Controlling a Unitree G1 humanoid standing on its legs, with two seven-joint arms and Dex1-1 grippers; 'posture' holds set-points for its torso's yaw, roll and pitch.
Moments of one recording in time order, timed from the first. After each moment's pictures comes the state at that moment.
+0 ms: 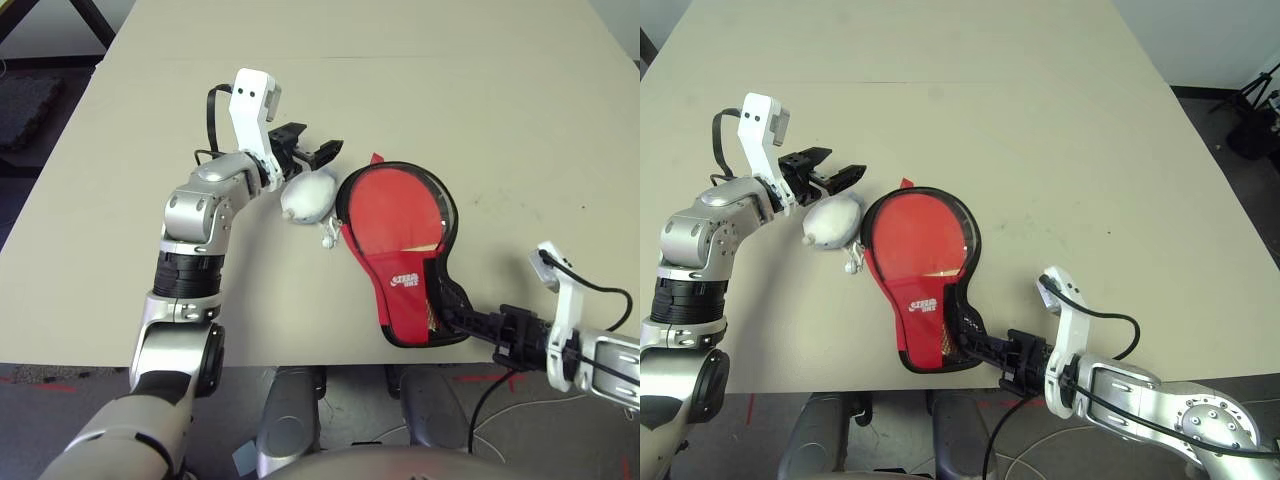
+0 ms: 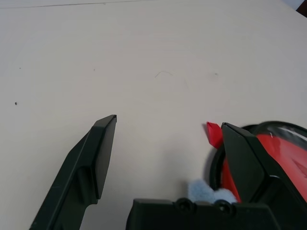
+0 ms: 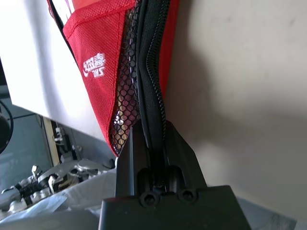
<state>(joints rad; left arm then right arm) -0.74 0.37 0.05 0.05 -0.32 0.74 -0.52 0.28 -1.03 -0.06 -0.64 1.97 0.82 -0.19</state>
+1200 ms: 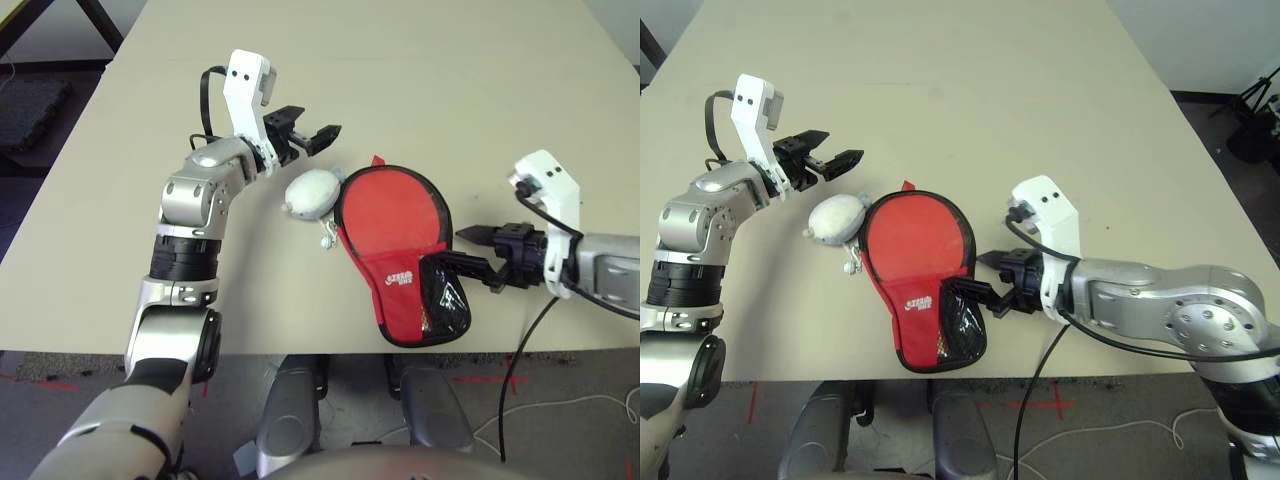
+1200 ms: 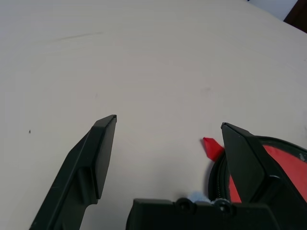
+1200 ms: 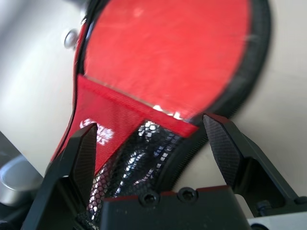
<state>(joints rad) -0.82 0.40 0.03 0.16 -0.31 0.62 -0.58 -0.40 -1.05 0.13 -0.59 1.38 1.08 0.08</state>
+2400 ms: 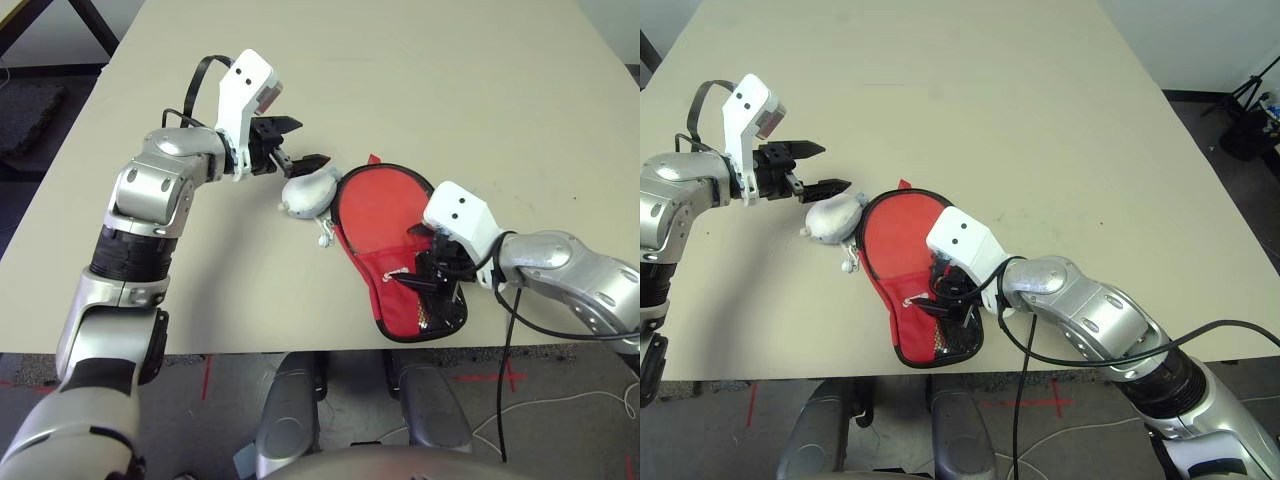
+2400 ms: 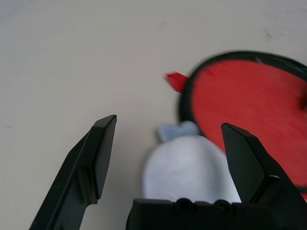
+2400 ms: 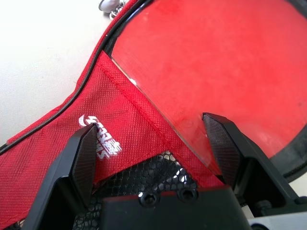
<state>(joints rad) -0.78 0.68 -0.14 -0.04 -0.27 0.76 -0.89 -0.49 -0.85 0.43 -0.54 0.47 0.92 0.62</state>
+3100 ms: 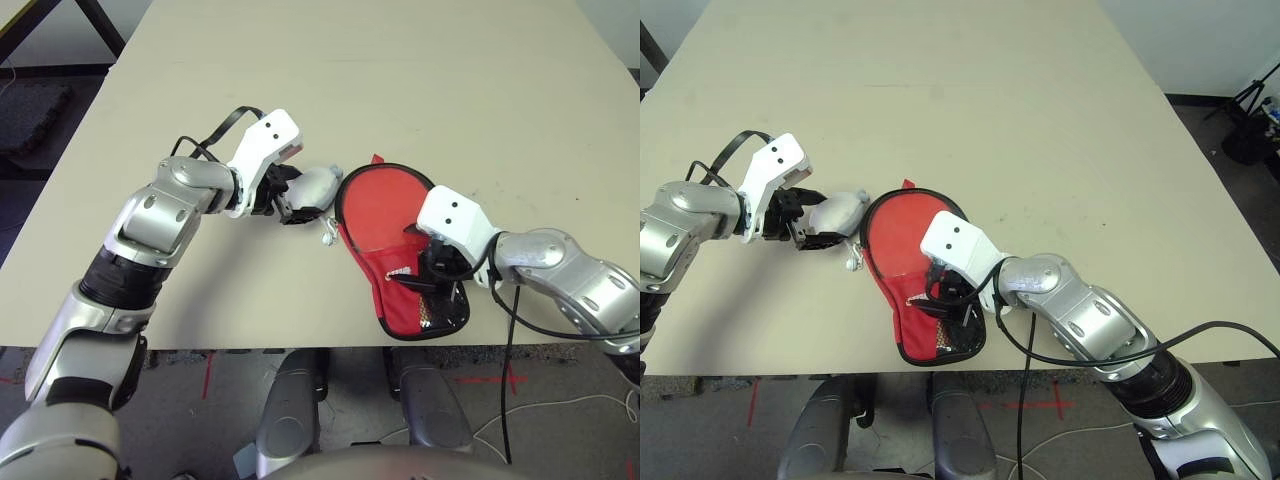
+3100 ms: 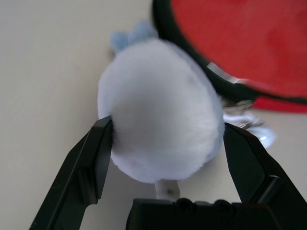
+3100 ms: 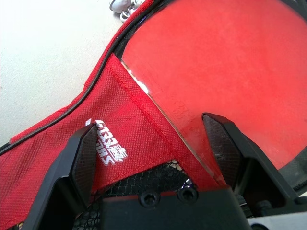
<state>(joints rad) -0.72 0.76 -0.31 -0.01 -0.13 0.76 -0.93 -0.48 -0.82 0.43 -0.54 0.37 0.93 0.70</state>
